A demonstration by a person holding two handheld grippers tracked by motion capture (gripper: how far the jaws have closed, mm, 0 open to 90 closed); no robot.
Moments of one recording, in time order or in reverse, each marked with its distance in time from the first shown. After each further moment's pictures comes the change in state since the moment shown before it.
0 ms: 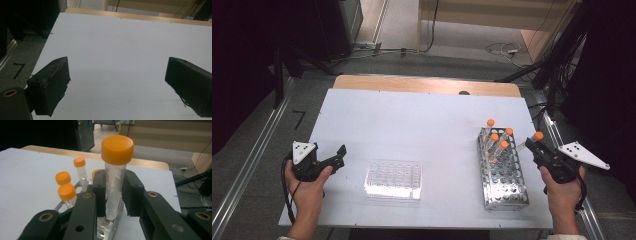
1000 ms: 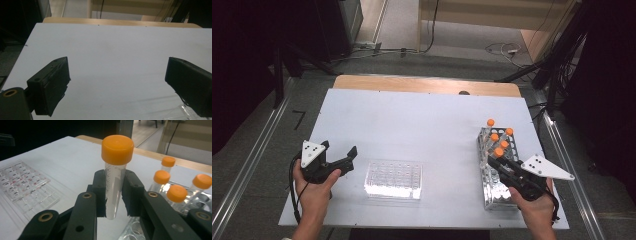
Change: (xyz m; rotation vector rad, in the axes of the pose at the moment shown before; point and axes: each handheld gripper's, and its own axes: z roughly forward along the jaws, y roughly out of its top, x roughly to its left) left arm -0.028 0.010 -0.009 -0.030 -0.105 0.047; right arm 0.095 0.002 -0.005 0.051 0.265 -0.104
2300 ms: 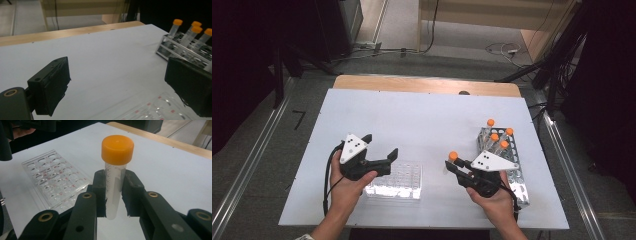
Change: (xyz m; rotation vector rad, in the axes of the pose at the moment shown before) left arm -0.098 0.029 0.014 0.016 -0.301 0.145; right arm 0.066 0.012 0.063 0.107 0.169 -0.066
